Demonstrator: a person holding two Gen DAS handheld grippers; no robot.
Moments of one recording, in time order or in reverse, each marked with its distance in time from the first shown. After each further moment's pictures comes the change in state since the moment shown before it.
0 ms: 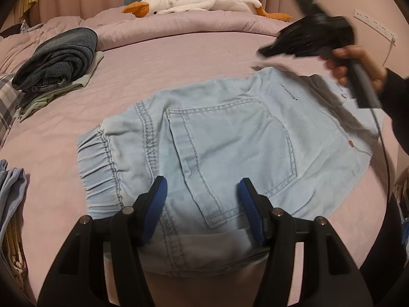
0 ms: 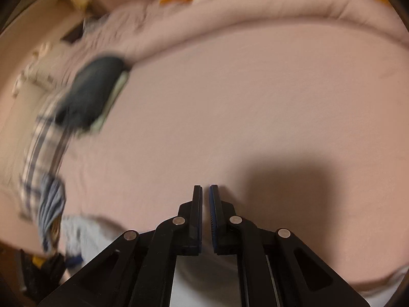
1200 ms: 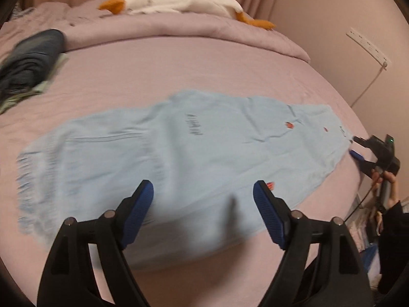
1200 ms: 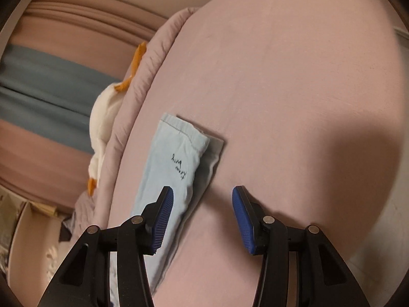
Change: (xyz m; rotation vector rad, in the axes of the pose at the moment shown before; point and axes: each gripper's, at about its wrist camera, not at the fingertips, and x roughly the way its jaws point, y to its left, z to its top) left arm -0.002 -0.113 0.049 -0.110 0.036 -0.154; right arm -0.257 -0.323 -0.249 0.912 -0.537 -0.042
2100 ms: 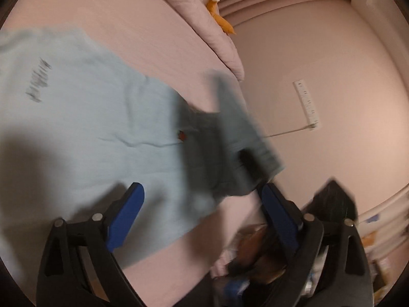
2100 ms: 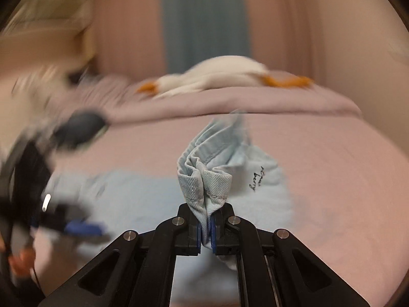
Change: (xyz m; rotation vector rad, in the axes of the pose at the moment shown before) left arm 0.076 -0.039 0.024 -0.447 0.109 -0.693; right arm 0.027 0.215 -0.198 -1.176 -0.085 0.055
